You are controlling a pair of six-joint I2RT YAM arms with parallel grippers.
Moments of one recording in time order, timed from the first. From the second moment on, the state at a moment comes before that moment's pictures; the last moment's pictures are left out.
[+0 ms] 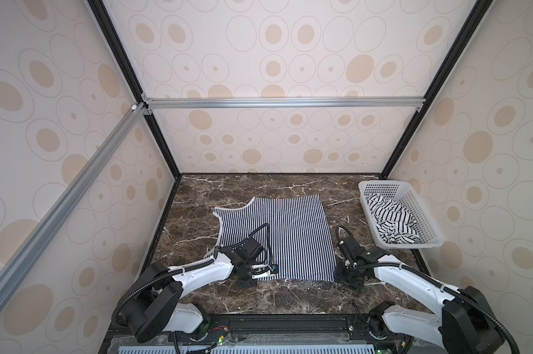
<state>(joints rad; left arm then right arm) -0.73 1.36 0.63 -0.57 0.09 0.77 0.48 1.16 0.56 -0.83 -0.11 0.95</state>
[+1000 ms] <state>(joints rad) -0.73 1.36 0.62 -0.56 0.10 0.75 0.48 1.28 0.60 -0.81 -0.14 0.92</state>
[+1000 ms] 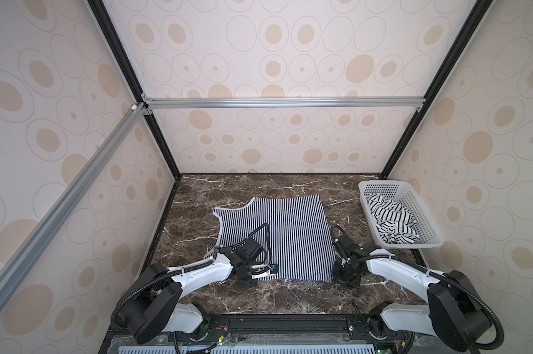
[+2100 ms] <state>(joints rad) -0.73 1.33 0.59 -0.54 0.11 0.74 0.50 1.37 0.66 -0.83 -0.12 0.89</state>
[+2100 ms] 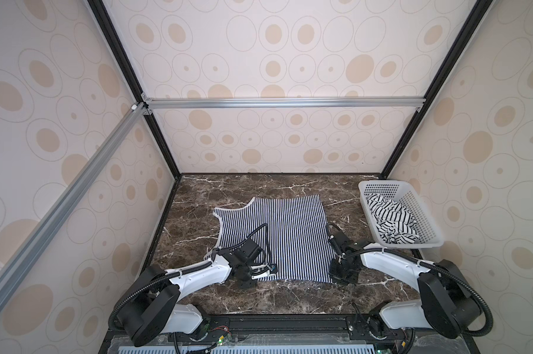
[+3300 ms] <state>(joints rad) -0.65 1.41 0.80 -0.54 0.00 0.77 0.39 1.52 0.96 -0.85 -0.12 0.73</state>
